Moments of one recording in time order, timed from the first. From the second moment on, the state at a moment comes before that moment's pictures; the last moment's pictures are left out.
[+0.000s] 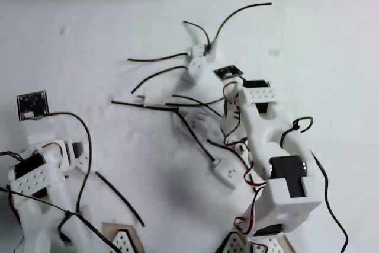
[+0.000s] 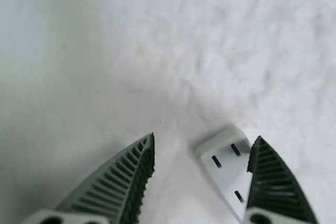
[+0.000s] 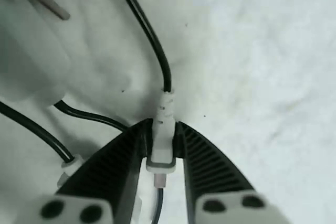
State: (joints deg) left arm -37.9 -43.7 72.4 44.5 -16.1; right arm -7.6 9.3 24.7 69.1 20.1
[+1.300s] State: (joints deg) left arm -16.0 -43.7 51.2 61.4 -10.0; right arm -31.6 -68.0 55.0 60.0 -4.1
